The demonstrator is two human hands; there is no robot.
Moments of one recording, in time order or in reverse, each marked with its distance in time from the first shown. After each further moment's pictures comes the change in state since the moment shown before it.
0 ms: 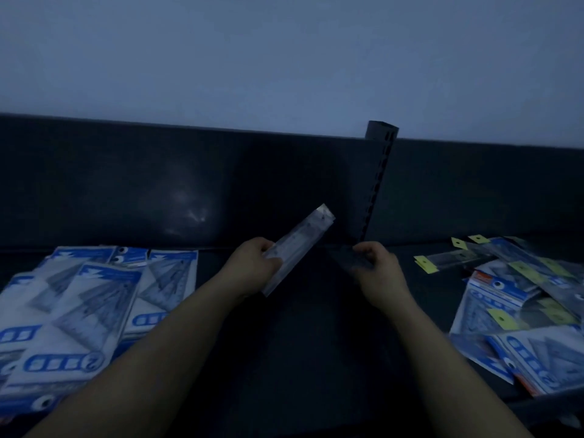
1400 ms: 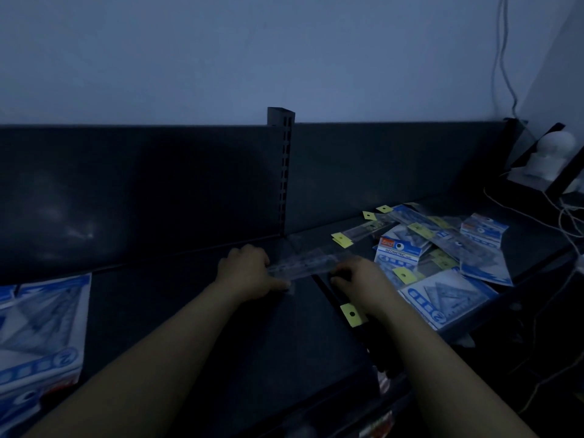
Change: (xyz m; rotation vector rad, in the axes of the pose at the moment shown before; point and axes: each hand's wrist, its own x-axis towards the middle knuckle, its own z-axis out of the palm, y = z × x) left_hand 0.034 0.035 0.110 0.655 -0.228 0.204; right_hand -0.033 0.055 -0.087 -0.528 -0.060 -0.010
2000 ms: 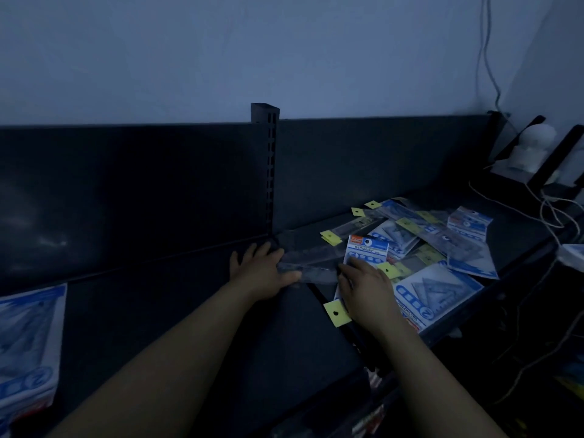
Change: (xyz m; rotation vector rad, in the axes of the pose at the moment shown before) left_hand 0.024 0.023 0.026 0.067 -0.158 0.111; right_hand -0.010 0.034 0.025 -0.202 0.179 0.081
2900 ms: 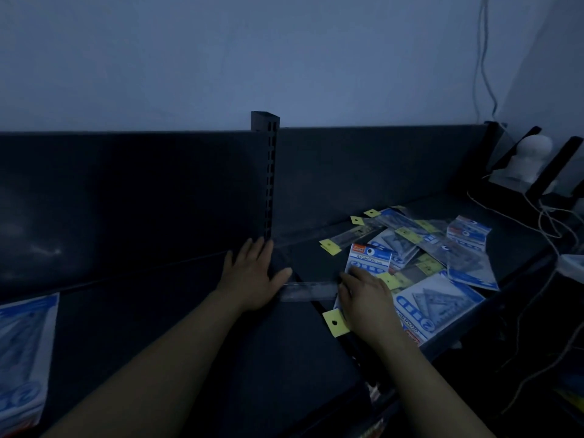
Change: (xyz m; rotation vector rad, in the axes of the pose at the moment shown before) left_hand 0.004 -0.016 0.000 0.083 0.145 0.075; right_hand 0.005 0.002 0.005 -0.054 0.033 -0.018
